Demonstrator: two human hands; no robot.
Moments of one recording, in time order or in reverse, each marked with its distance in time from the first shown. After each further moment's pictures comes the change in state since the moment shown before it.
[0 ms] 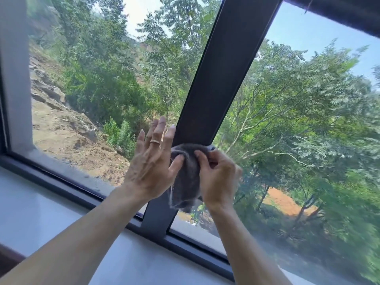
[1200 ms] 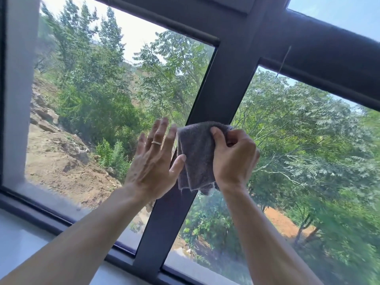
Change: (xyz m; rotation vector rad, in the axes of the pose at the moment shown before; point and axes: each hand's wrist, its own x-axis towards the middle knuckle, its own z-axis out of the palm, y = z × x) left_hand 0.069 -0.002 -0.044 -0.050 0.075 0.050; right_hand 0.097 -0.064 -0.017 -0.050 0.204 -0.020
